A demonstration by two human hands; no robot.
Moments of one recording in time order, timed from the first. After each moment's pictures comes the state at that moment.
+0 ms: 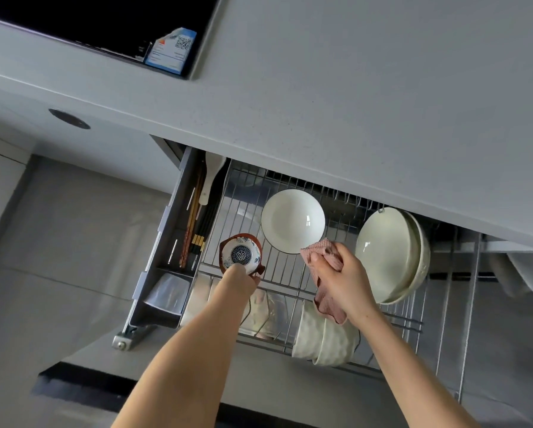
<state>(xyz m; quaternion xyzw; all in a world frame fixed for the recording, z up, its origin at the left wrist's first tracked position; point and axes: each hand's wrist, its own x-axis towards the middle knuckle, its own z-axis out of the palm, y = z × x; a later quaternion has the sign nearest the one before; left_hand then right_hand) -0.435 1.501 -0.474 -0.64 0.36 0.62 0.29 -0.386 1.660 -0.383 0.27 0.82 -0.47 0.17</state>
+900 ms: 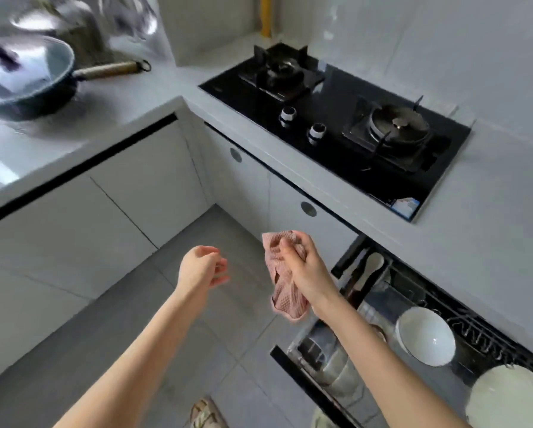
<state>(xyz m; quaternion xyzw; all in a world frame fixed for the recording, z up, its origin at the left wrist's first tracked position) -0.362 1.114 -0.213 -0.47 0.59 0.66 0.00 -0.416 1.292 -0.195 -0.04 0.75 -0.60 0.26</state>
